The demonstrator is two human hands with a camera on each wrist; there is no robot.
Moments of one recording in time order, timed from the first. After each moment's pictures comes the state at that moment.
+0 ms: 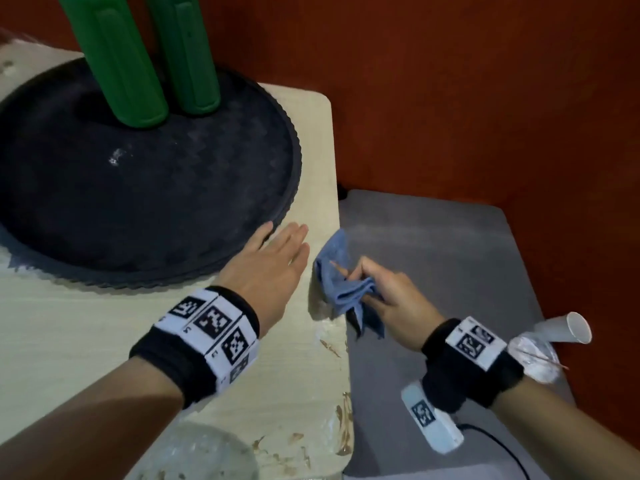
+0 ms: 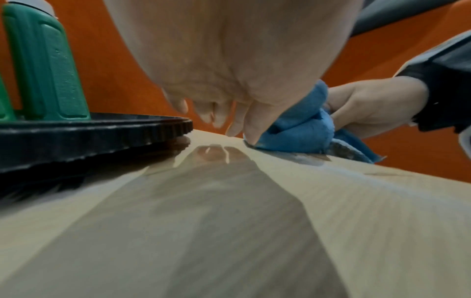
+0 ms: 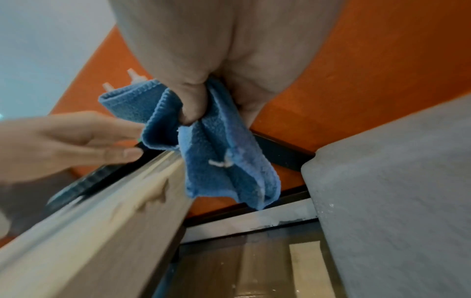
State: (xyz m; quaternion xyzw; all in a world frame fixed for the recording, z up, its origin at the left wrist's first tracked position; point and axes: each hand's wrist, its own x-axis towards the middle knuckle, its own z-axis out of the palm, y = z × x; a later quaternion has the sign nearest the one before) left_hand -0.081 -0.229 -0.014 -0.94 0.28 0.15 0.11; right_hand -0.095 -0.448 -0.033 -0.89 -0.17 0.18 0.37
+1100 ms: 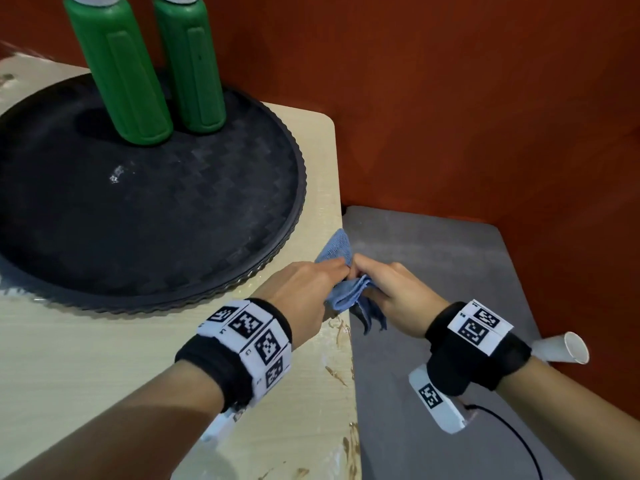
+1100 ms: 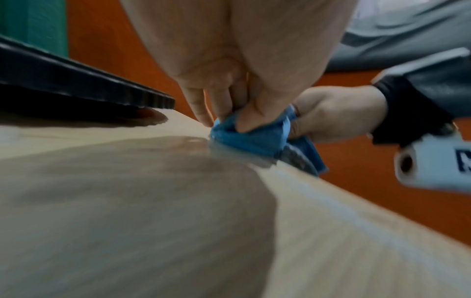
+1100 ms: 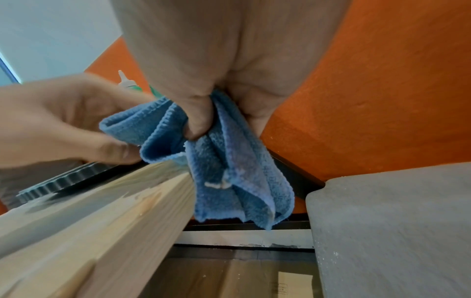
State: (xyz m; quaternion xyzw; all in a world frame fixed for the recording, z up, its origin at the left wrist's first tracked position) left_hand -0.063 -0.249 -0.021 -0.91 0.26 0.13 -0.28; right_hand -0.053 -0.437 -0.014 -0.91 -0.19 0.22 0.31
